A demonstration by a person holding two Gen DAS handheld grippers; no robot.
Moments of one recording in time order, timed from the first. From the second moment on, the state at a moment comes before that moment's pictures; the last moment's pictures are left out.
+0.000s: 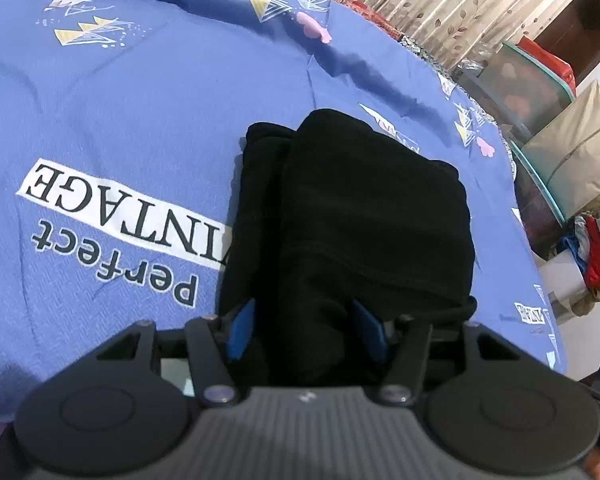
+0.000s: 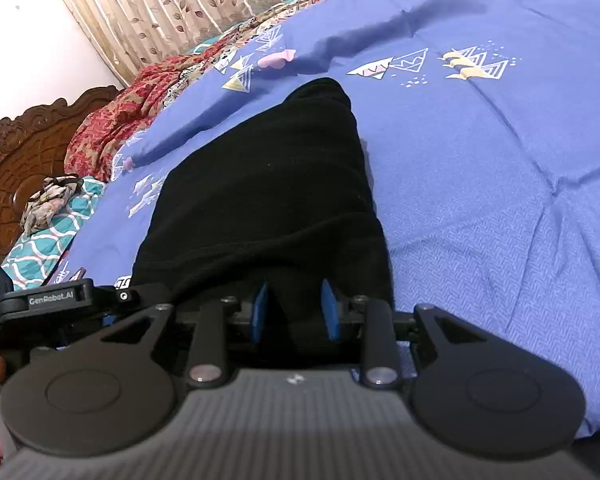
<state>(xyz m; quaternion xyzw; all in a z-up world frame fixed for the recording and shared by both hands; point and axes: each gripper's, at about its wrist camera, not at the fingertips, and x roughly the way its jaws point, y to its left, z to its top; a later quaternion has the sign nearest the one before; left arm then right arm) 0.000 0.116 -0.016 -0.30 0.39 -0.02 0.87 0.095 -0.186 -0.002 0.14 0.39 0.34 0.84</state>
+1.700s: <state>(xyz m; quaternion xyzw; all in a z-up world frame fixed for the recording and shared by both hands) 0.007 0.108 -0.016 -0.30 0.39 -0.01 0.87 0.094 -0.184 -0.004 0.15 0.39 0.34 0.85</state>
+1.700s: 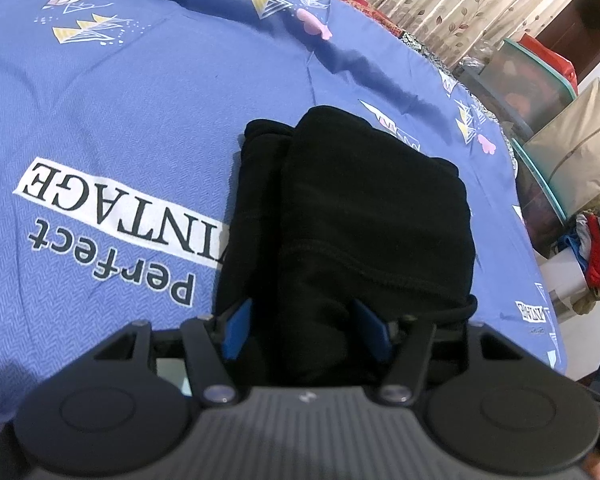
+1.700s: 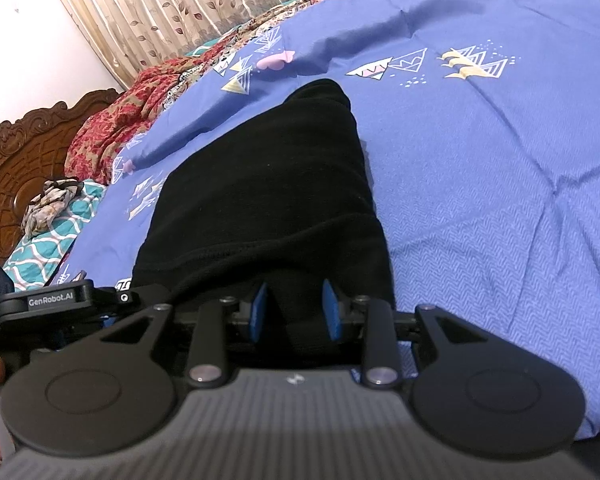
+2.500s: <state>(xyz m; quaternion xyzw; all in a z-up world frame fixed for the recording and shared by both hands) 0.001 0.113 -0.018 -0.31 0.38 -0.02 0.87 0.092 -0.179 -0.002 0.14 0.39 0.33 0.85</state>
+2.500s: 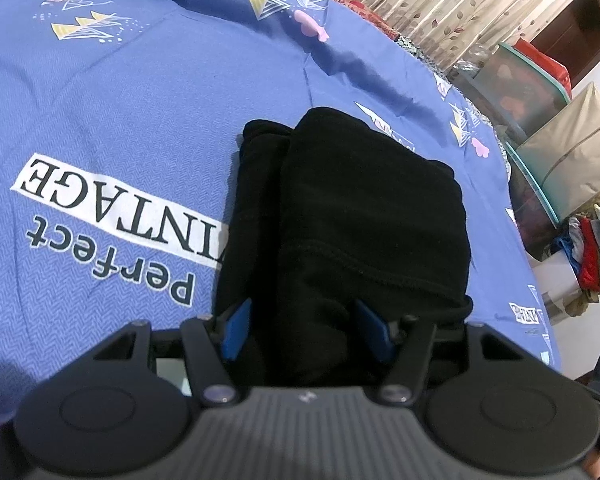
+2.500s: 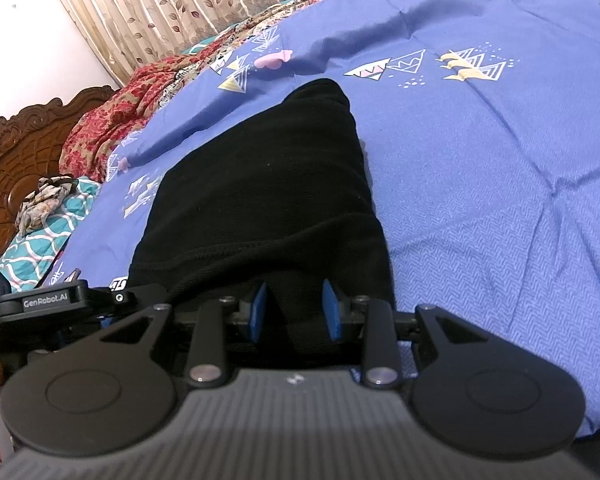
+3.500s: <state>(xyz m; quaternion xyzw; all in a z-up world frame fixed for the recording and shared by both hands) 0.005 0.107 -0.016 -0.29 0.39 -0.01 0.87 0.094 -0.185 -0.006 0.15 0.38 0.33 0.85</state>
